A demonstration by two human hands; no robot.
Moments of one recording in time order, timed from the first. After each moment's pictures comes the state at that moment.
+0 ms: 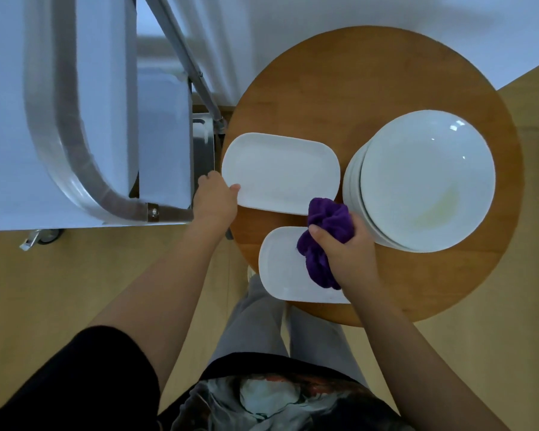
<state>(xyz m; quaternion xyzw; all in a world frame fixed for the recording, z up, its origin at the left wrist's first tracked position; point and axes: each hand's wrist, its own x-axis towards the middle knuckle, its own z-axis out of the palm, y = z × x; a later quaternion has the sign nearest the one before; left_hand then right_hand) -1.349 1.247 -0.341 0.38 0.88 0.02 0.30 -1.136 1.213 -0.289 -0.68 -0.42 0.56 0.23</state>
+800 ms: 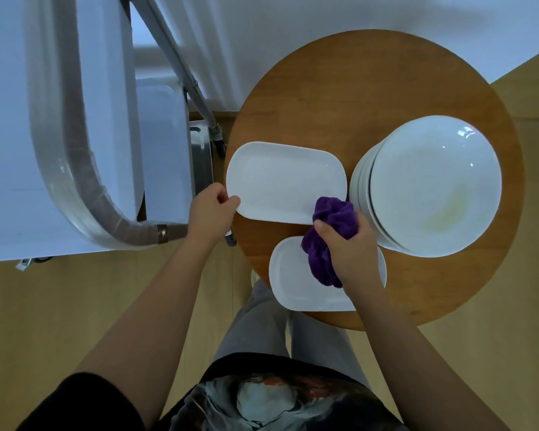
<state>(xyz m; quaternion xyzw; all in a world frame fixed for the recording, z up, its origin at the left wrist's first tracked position) -1.375 1.237 -0.340 0.37 0.82 0.19 0.38 -1.162 1.227 -0.288 -0.72 -0.40 0.51 0.24</state>
